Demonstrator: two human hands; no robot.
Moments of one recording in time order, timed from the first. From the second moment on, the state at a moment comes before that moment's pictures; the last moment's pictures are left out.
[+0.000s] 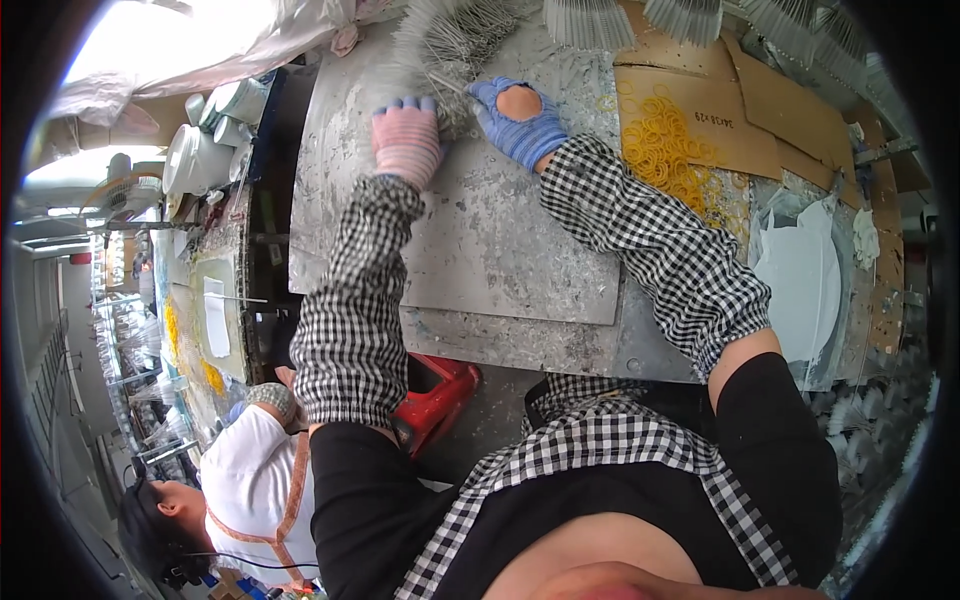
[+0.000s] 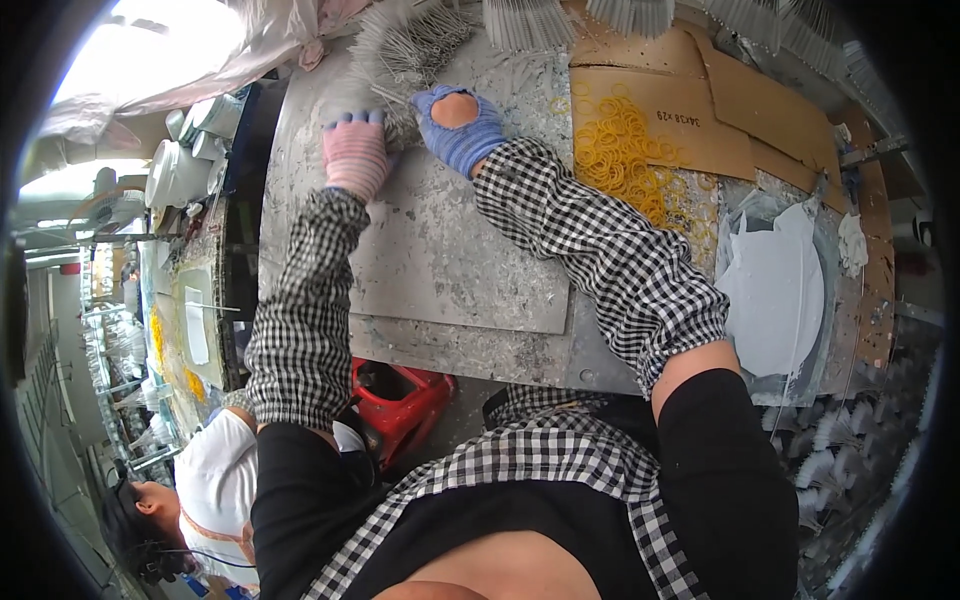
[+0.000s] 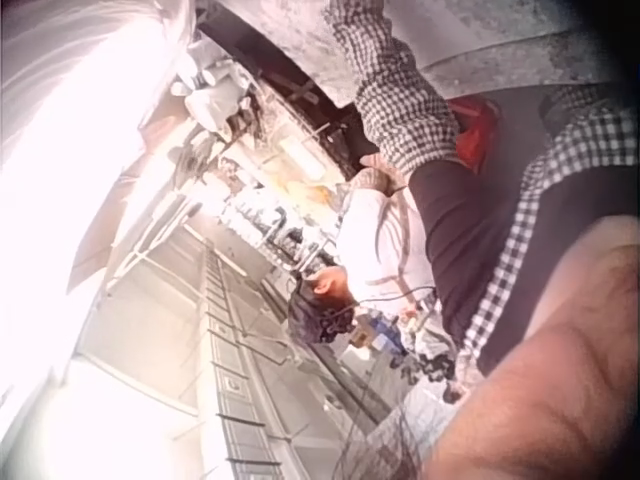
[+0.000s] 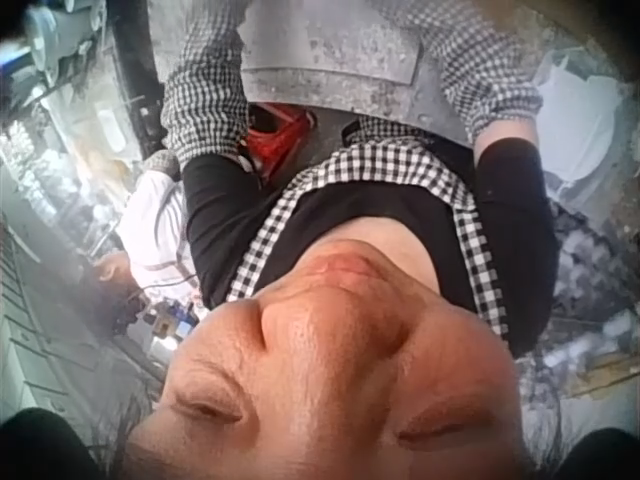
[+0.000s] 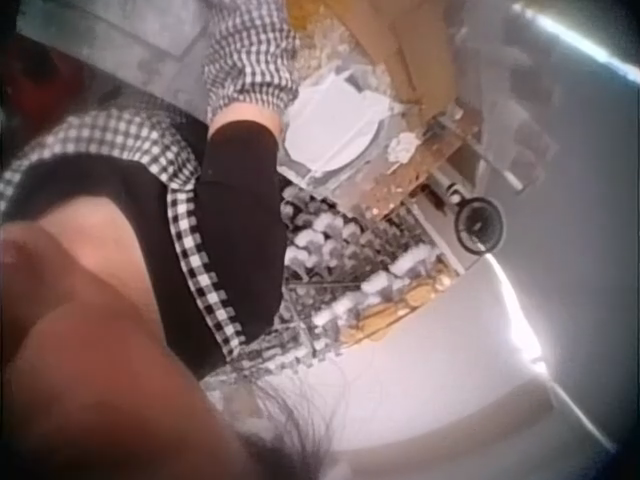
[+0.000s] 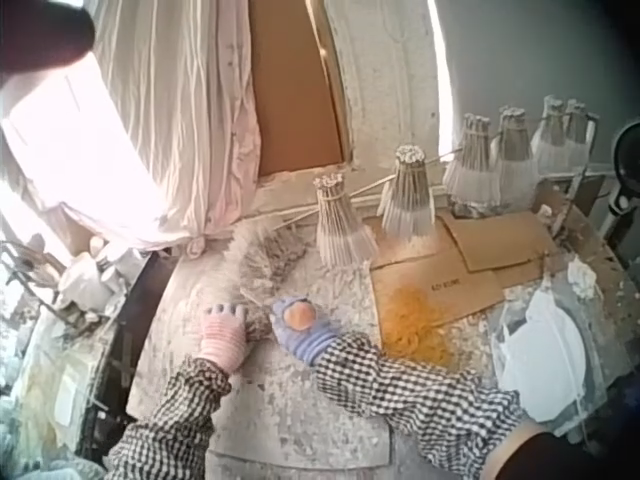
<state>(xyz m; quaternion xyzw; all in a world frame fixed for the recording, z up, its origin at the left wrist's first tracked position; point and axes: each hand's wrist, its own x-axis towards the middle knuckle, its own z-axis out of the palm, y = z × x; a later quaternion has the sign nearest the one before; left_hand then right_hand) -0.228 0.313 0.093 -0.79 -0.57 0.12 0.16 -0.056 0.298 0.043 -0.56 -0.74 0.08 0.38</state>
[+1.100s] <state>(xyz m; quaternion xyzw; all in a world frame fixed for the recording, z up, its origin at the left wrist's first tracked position) -0.246 0.184 0.108 -0.87 -0.43 0.24 0.05 -0.091 0.260 0.034 -0.42 -0.82 0.30 0.24</state>
